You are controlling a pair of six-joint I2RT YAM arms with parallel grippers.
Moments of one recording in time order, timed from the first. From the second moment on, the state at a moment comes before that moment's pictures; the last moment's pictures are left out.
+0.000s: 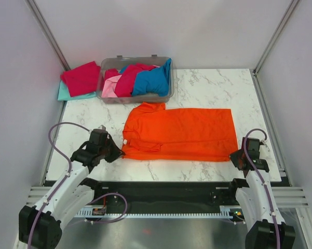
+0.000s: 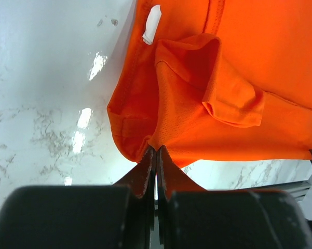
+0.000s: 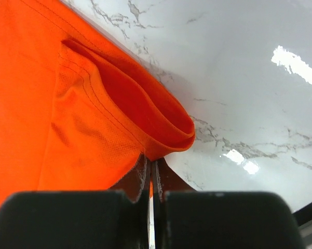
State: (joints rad) left arm -0.32 0.80 0.46 -0.57 0.10 -0.86; right arm -0.15 0.68 0.32 -0.63 0.13 0.95
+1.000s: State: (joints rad) left arm -0.32 0.49 0.67 -1.09 0.18 -0.92; right arm -0.15 0.44 0.61 -0.98 0.05 0.91
